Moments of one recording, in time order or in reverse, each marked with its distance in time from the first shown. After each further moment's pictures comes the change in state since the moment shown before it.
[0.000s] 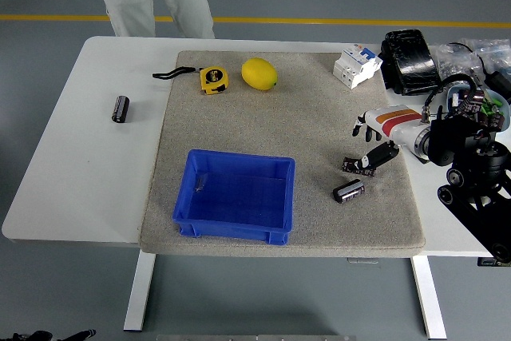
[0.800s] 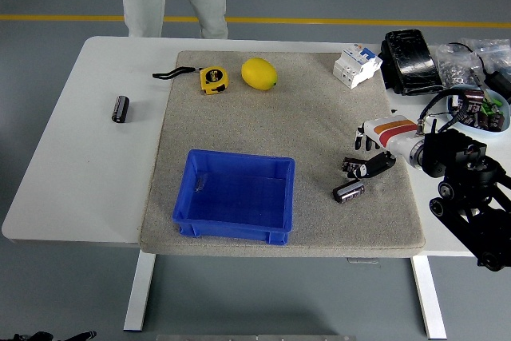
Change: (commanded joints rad) left arm 0.002 -0.003 -0.013 -0.001 0.025 -0.001 0.001; right arm -0.018 0.021 -0.038 -0.071 -0.022 -0.085 0.000
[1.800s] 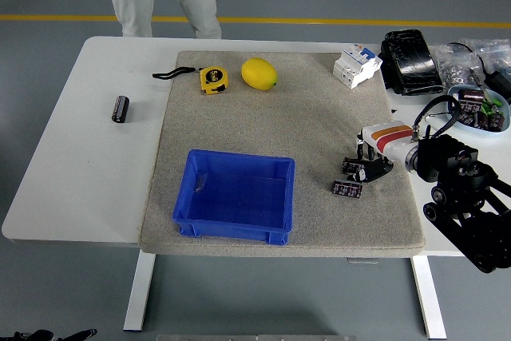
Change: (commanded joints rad) left arm -0.006 0.000 0.002 0.001 -0.004 0.000 -0.001; right arm 0.010 0.026 -0.037 -0.067 -0.023 -0.030 -0.004
